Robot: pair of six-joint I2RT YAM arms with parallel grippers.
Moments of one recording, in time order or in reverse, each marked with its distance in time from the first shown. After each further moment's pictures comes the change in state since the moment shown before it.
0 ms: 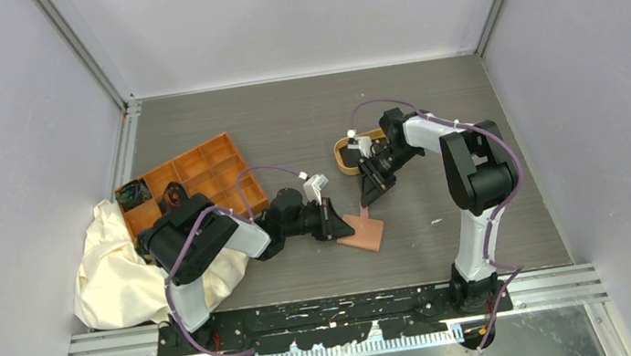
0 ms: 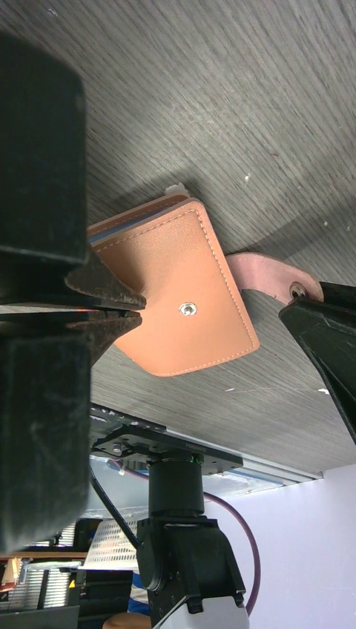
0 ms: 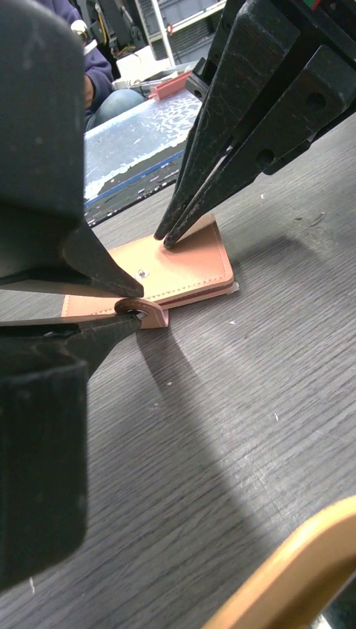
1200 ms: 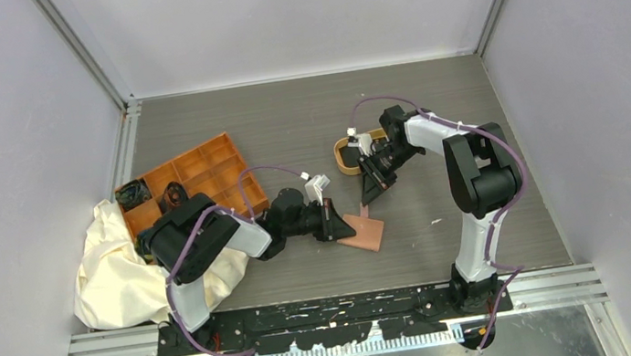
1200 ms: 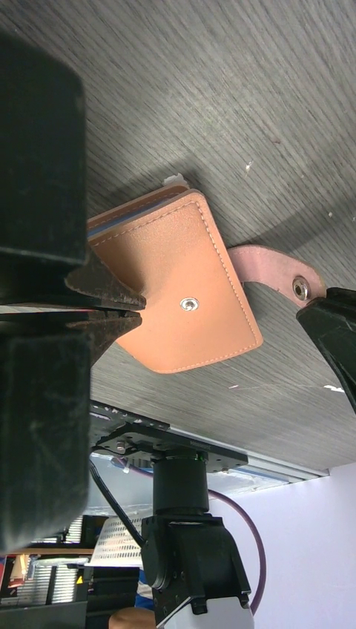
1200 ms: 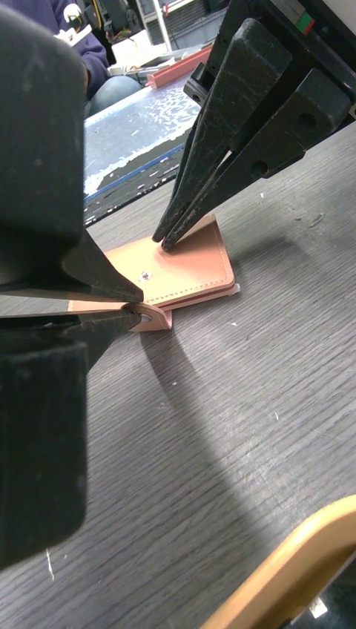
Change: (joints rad) left arm -0.004 0.009 0.008 0.000 0.014 0.000; right arm 0.002 -0.031 0.000 0.001 0.019 0.002
